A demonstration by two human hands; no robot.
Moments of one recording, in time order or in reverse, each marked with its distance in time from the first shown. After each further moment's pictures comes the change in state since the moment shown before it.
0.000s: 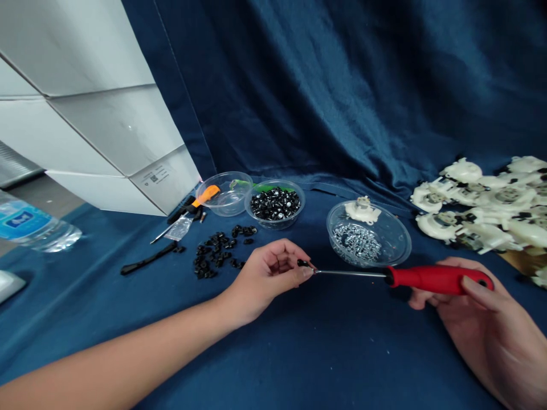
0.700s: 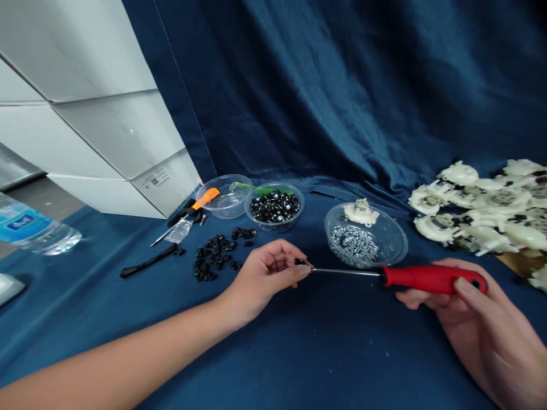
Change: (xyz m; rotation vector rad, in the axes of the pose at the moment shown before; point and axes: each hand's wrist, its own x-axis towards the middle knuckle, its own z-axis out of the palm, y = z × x) left_hand 0.003 -0.001 0.000 -0.052 0.040 0.025; right_hand -0.003 0.002 0.002 -0.047 0.042 0.013
